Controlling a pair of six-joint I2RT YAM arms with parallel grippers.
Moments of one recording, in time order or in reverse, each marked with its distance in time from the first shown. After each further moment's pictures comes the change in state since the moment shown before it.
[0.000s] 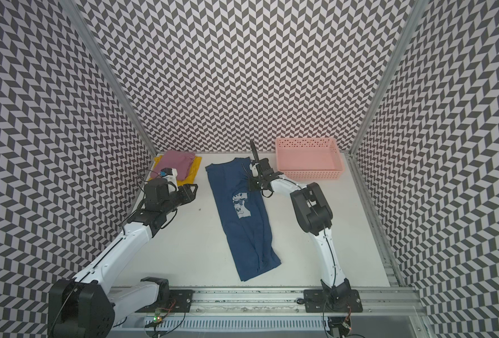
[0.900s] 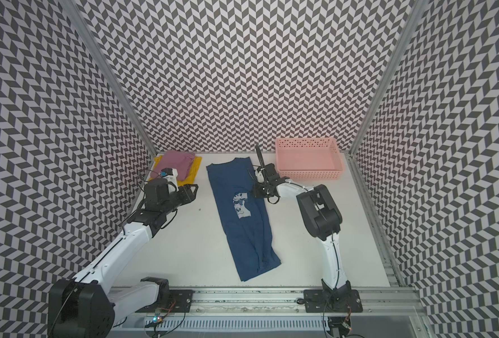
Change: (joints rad) left arm 0.000 0.000 0.000 -0.002 0.011 0.000; right arm -0.014 -0.129 -0.209 0.020 -0.013 0.011
